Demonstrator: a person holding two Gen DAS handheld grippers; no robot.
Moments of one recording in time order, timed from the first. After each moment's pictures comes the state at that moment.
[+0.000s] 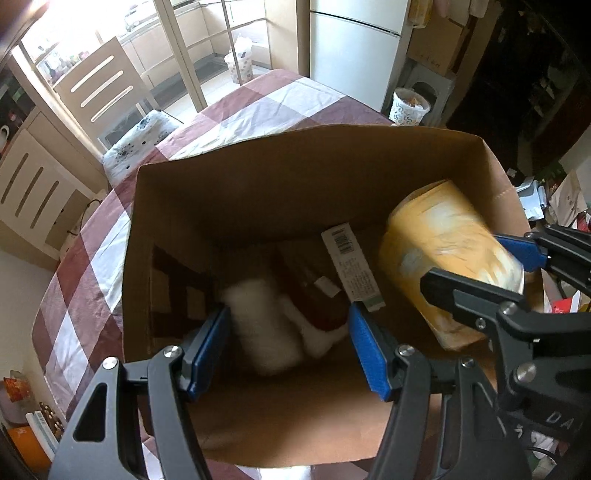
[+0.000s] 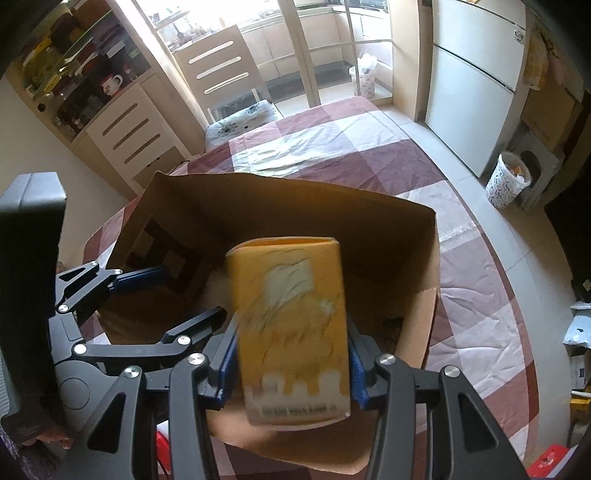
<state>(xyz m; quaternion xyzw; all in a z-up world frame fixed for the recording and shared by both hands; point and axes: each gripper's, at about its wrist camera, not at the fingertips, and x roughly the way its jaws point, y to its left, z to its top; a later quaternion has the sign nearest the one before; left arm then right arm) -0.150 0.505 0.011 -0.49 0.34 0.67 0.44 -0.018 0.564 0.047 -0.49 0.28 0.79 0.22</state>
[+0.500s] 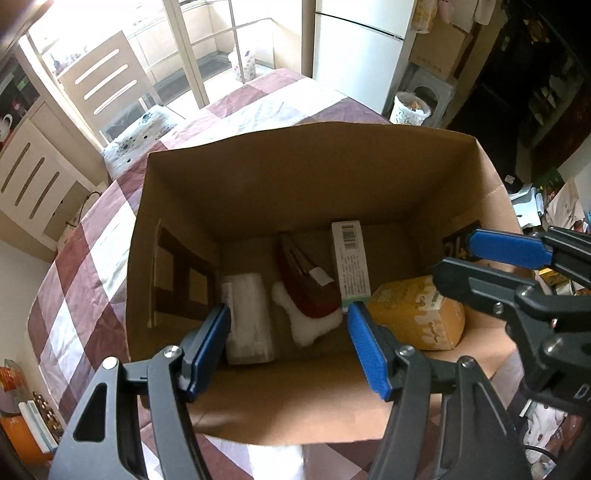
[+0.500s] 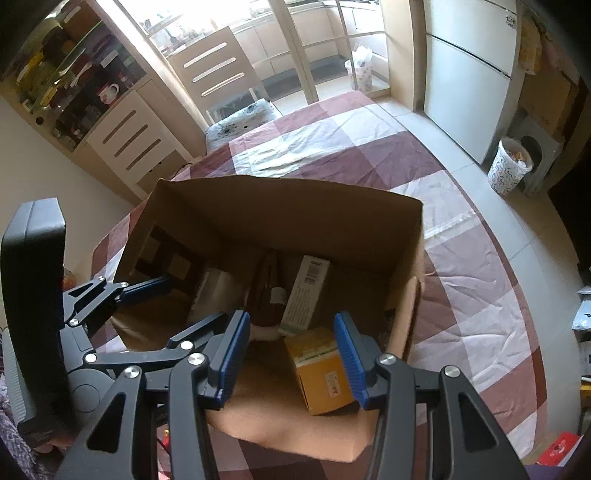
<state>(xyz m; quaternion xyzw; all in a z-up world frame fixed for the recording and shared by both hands) -0.144 0.493 0.016 -0.50 0.32 0.68 0.44 -0.009 0.566 0.057 -0.49 0.31 0.79 0.22</state>
